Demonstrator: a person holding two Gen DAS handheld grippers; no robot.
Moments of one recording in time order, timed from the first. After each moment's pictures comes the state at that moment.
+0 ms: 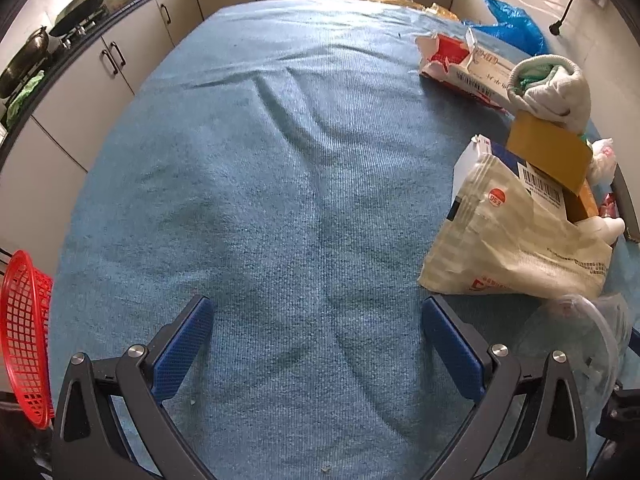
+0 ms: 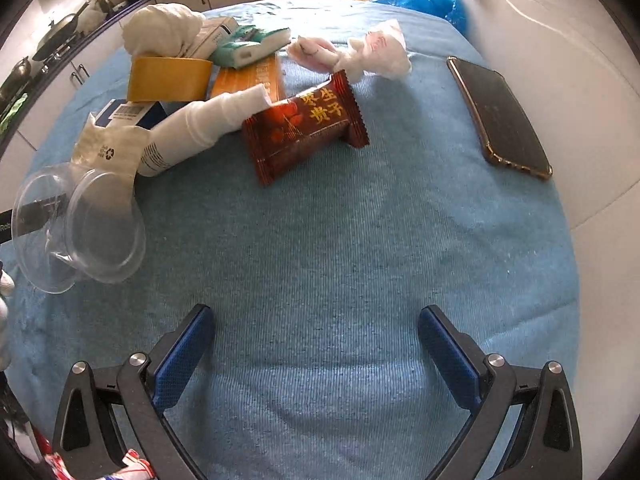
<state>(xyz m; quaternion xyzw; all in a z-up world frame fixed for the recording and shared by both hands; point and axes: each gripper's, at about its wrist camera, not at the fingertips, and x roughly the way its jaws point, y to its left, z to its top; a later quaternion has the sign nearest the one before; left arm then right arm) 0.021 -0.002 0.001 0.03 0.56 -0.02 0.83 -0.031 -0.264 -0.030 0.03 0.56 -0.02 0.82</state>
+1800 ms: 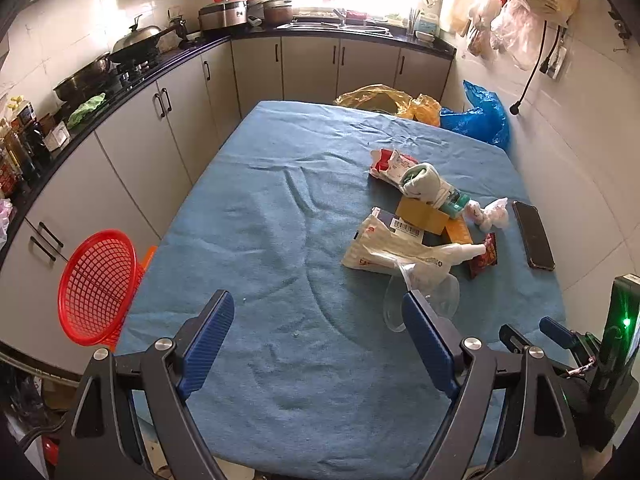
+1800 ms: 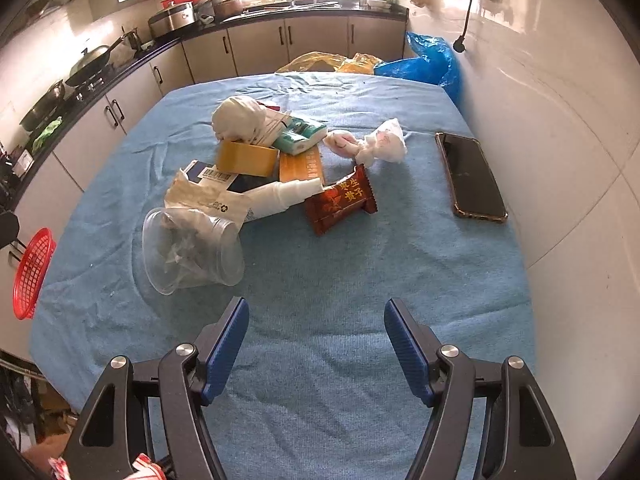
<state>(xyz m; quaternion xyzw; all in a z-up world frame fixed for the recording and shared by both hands) -0.106 -0.016 0.169 -0.02 0.45 0.00 0.89 -0.097 -0.243 0.082 0.03 0.49 0.00 0.87</state>
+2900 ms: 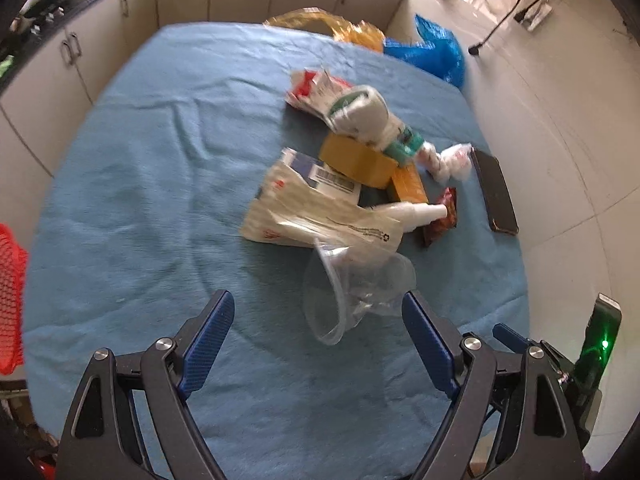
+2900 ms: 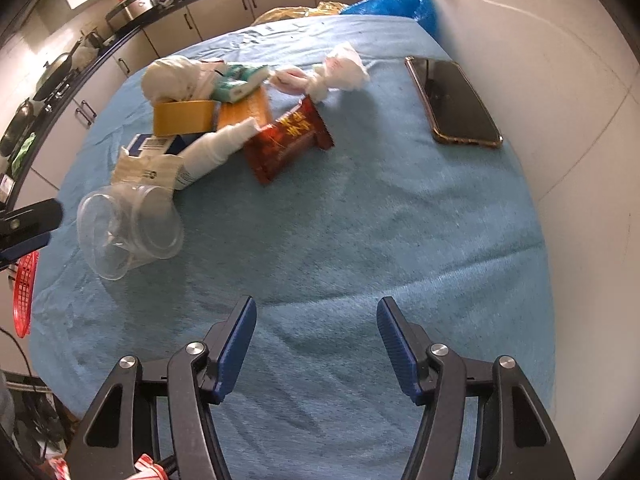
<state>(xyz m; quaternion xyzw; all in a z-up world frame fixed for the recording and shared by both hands) -0.023 -0.061 0.093 -0.07 0.57 -0.14 0.81 -0.084 -0.287 0.031 0.10 0.56 -0.02 0.82</state>
